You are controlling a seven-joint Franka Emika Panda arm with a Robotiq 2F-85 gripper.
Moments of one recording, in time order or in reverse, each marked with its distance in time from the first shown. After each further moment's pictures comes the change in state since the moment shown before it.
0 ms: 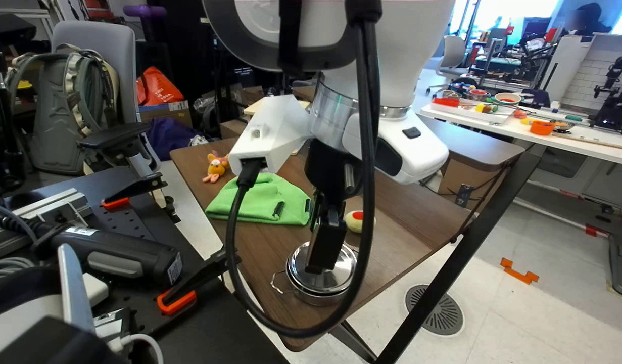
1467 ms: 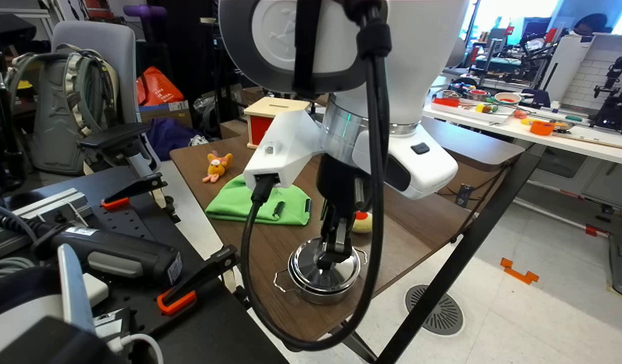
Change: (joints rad) arm 0.000 0.056 -0.005 0.039 0.000 0.040 0.032
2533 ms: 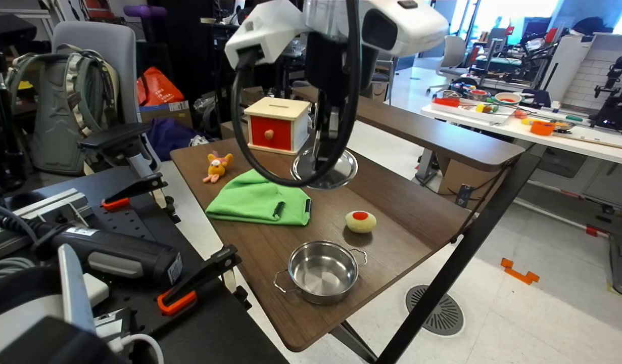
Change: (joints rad) arm 0.029 -0.270 0.072 -0.070 0.104 -0.069 -0.047
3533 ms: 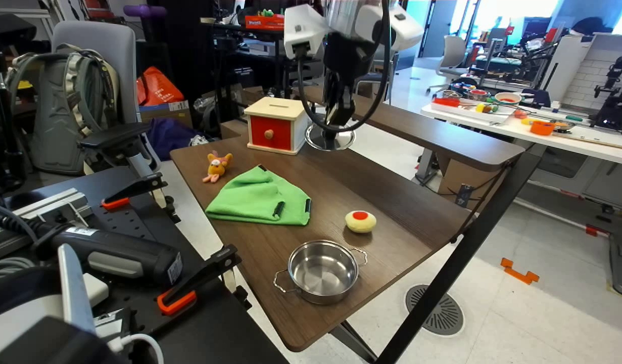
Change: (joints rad) arm 0.119 0.235 0.042 0.341 -0.005 -0.113 0.081
